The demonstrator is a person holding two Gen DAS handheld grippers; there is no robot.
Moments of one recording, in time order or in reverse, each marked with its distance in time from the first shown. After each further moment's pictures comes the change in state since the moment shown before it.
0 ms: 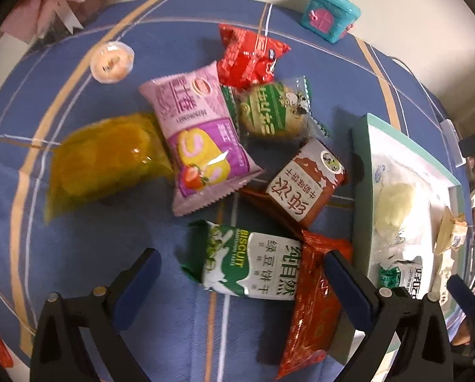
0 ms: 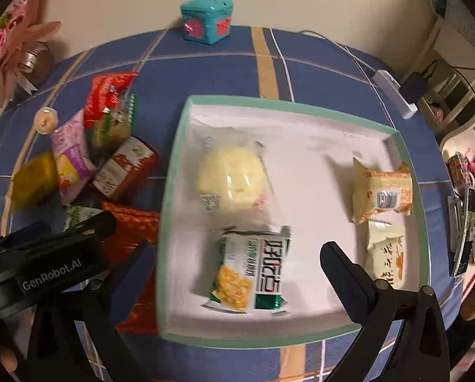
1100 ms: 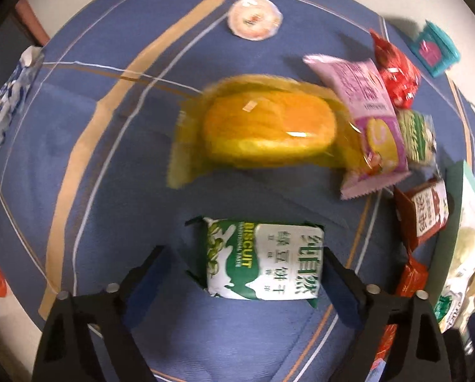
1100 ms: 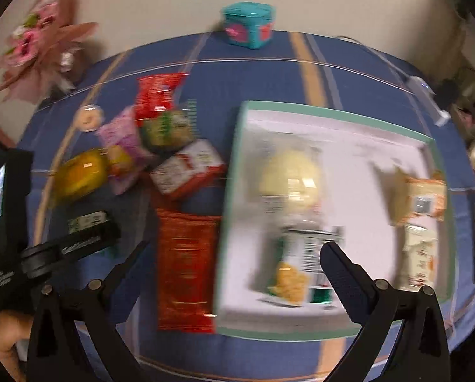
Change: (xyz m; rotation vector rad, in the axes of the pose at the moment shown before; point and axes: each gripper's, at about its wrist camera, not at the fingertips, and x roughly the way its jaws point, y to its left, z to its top) left arm 0.011 0.097 -0.030 -0.265 0.058 0.175; right arm -0.018 0.044 -0.004 -0.070 -0.034 0.210
